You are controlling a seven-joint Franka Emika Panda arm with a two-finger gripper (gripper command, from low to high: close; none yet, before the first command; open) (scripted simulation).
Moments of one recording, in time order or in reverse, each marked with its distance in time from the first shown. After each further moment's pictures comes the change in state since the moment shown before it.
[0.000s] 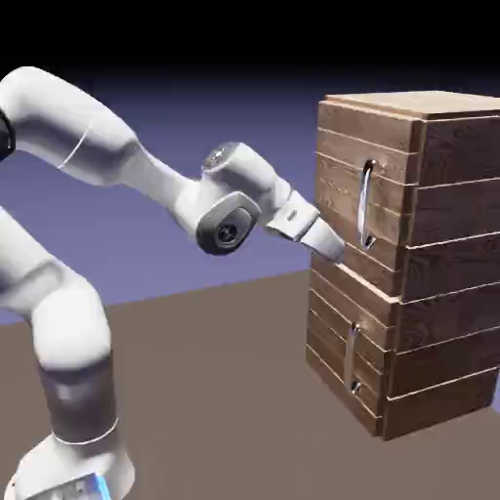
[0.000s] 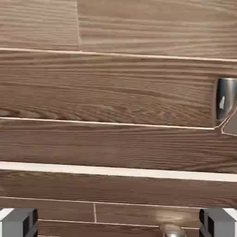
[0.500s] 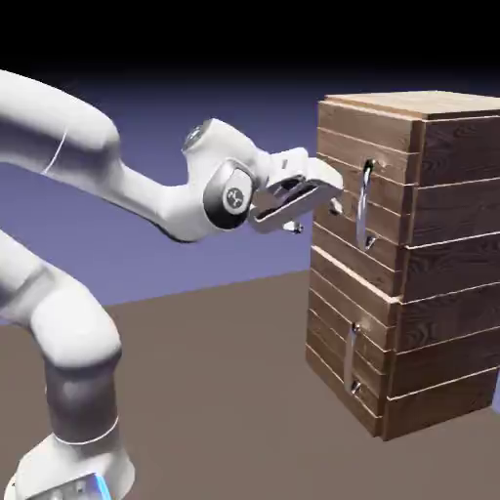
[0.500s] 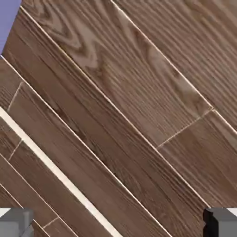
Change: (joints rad) arm 0.179 -0.114 -0.218 0.048 -0.652 -0.050 -0.237
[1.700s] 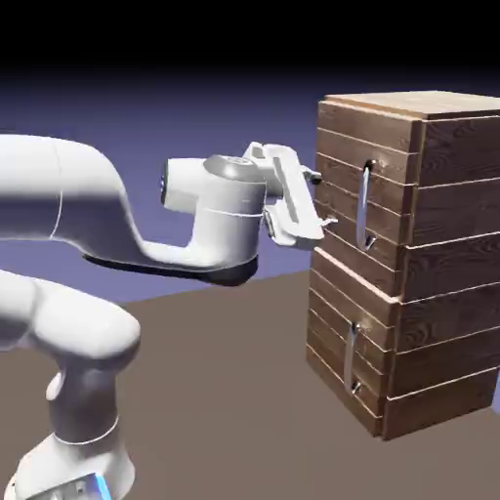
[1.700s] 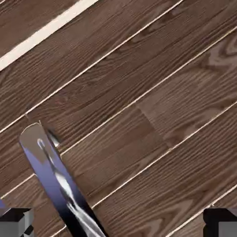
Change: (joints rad) arm 0.430 -0.275 -0.523 0.116 -1.566 -0.119 -0.570
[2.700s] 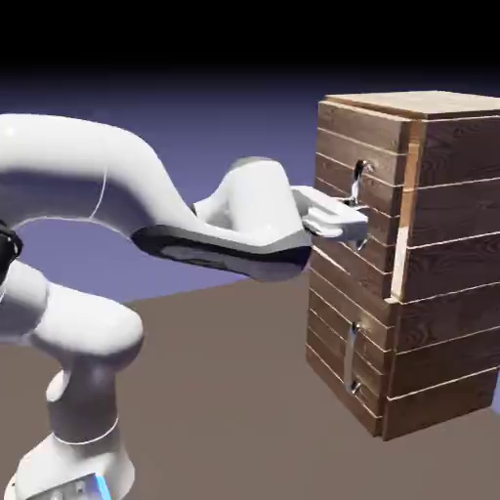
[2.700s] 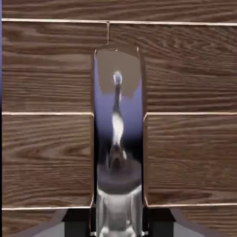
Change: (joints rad) arm -0.044 0.194 0.070 0.065 -0.562 -0.131 0.191
